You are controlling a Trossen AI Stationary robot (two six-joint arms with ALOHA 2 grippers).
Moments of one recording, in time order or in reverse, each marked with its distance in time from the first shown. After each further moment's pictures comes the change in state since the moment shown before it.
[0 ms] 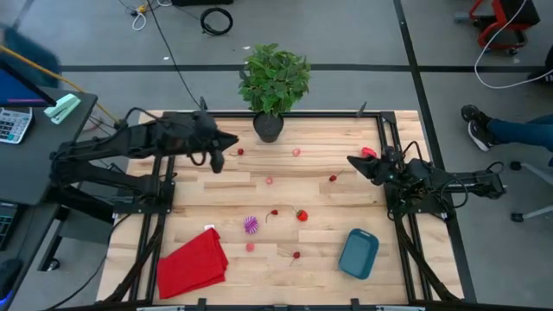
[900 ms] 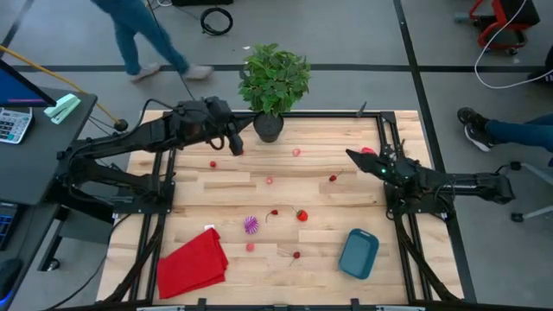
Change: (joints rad) left arm 0.134 0.126 0.000 0.237 -0.010 0.074; right arm -0.125 0.161 0.002 -0.091 0.137 0.204
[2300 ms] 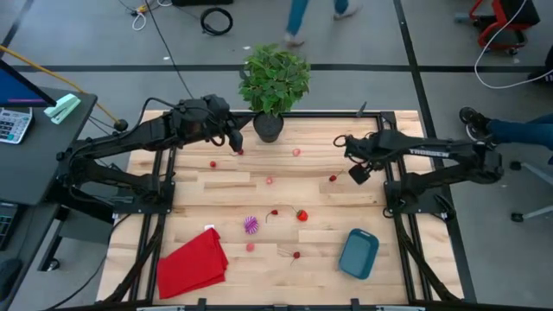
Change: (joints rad) left arm 0.017 0.000 0.000 -0.018 -0.001 -0.121; right arm -0.273 0.942 0.769 -1.429 -0.229 -0.495
